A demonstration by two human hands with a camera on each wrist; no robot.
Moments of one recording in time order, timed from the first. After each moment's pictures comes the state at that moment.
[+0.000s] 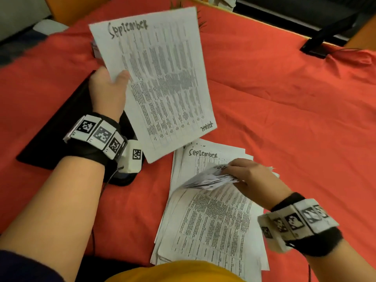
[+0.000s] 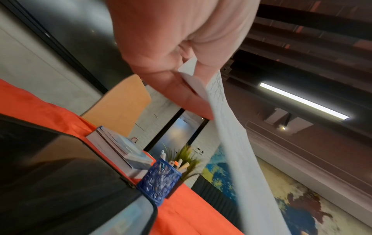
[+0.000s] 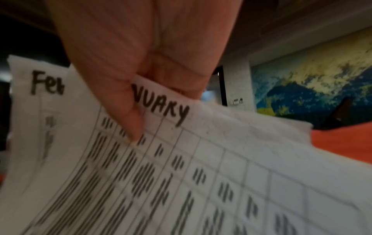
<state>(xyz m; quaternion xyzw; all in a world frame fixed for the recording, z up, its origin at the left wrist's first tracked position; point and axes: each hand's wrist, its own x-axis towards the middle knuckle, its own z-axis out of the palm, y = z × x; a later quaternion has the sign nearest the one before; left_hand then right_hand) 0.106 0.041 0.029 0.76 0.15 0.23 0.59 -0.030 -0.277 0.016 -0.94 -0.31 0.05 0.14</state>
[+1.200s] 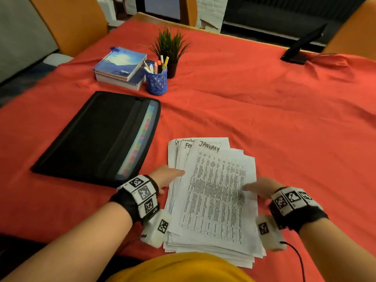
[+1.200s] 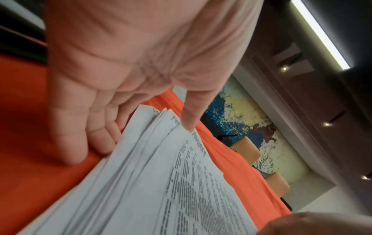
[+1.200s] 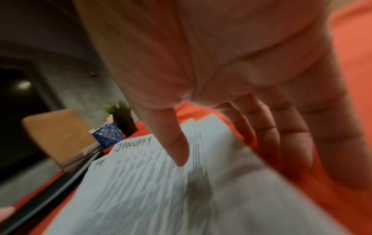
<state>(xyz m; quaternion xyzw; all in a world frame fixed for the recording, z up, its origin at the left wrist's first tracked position) -0.015 -0.062 -0.034 0.77 0.20 -0.36 0.48 -0.042 -0.333 -0.026 -0.89 0.25 0.34 0.17</state>
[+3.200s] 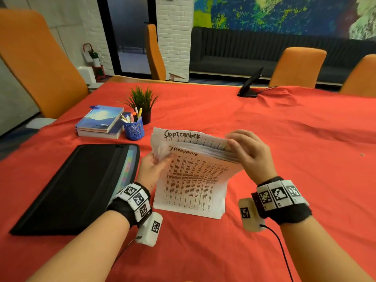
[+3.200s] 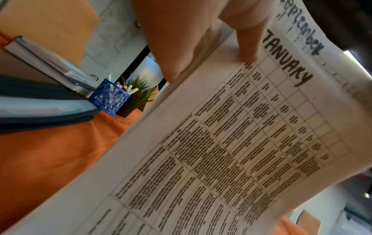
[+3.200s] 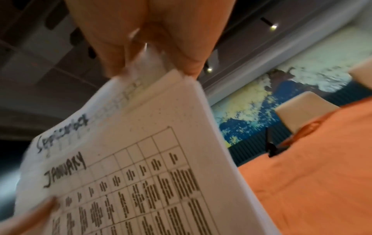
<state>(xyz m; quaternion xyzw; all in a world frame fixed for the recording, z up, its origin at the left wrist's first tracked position) 0.010 -0.091 0.050 0.67 -0.07 -0.02 0.74 -0.048 -0.332 0.101 -0.85 -0.10 -0.33 0.40</state>
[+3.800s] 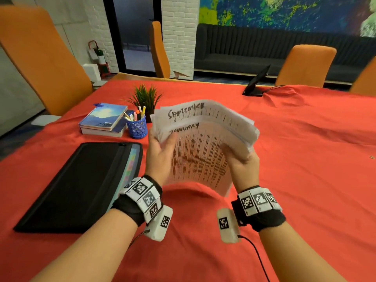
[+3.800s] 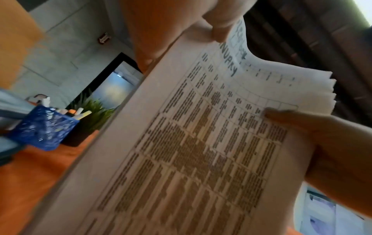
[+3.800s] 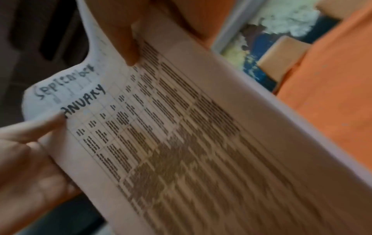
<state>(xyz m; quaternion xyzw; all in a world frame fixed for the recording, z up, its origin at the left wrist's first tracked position) 0.012 -0.113 0.082 0.66 -0.08 0.12 0.74 -0.035 -0.293 0.070 -0.70 0.04 -0.35 0.62</state>
